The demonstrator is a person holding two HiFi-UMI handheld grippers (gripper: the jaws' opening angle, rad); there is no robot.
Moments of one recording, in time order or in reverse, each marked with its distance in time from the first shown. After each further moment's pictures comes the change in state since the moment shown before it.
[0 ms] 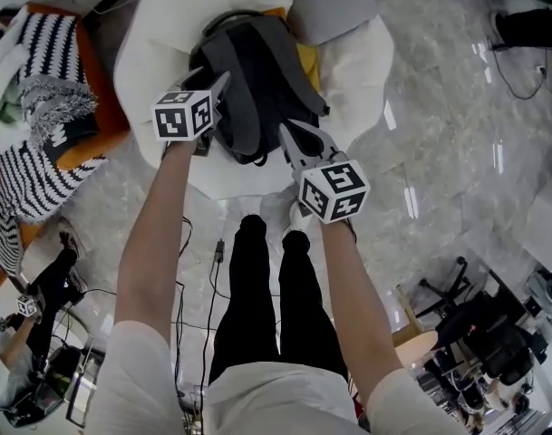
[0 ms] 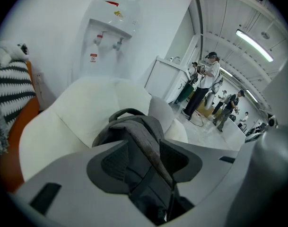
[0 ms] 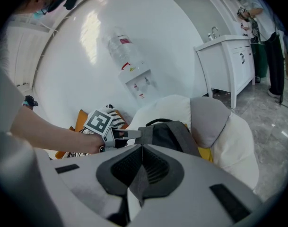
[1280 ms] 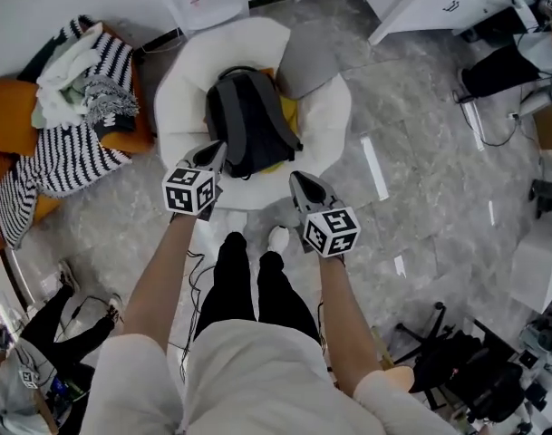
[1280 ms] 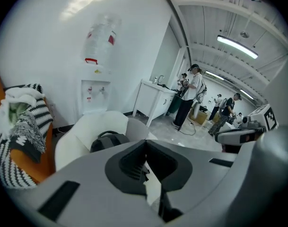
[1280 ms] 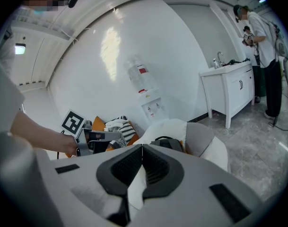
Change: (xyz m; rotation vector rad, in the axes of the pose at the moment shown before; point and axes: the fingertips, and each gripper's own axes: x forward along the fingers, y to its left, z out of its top) left arm -0.233 -0.206 0.023 0.077 -0.155 0.032; right arm -0.239 0.050 0.055 -0.098 -0.097 0.055
